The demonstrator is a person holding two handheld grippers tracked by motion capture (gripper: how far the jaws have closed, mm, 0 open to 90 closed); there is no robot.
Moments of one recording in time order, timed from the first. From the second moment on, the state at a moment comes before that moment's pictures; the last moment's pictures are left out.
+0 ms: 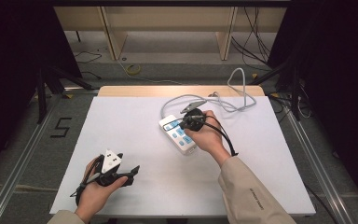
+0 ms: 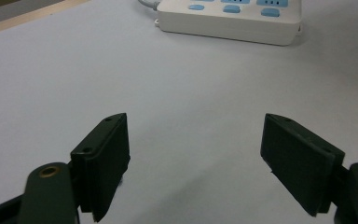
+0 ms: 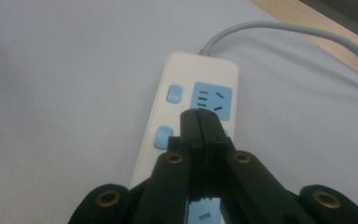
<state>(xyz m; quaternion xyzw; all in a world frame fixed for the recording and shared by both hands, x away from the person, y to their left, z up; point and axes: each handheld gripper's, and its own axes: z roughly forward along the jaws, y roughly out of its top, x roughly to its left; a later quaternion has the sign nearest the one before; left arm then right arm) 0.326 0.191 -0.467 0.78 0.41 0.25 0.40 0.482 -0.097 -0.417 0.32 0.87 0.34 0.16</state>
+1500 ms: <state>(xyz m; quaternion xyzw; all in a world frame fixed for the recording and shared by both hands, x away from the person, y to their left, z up) 0.326 0.191 -0.467 0.78 0.41 0.25 0.40 0.514 -0.063 -0.426 0.33 0.89 0.30 0.14</state>
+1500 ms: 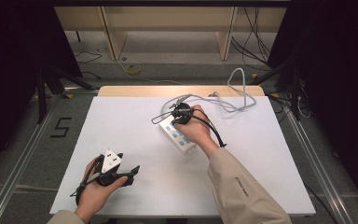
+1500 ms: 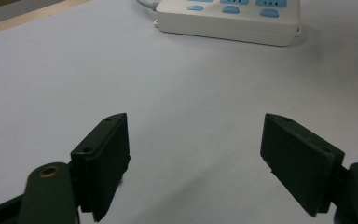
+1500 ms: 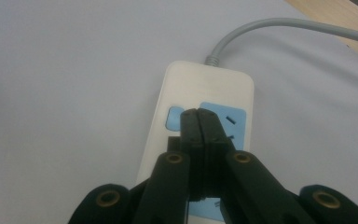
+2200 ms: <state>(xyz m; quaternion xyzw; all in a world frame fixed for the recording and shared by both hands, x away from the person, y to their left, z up) 0.326 0.191 -0.467 0.78 0.40 0.25 0.40 0.526 -0.052 -0.428 0.33 0.89 0.29 0.13</state>
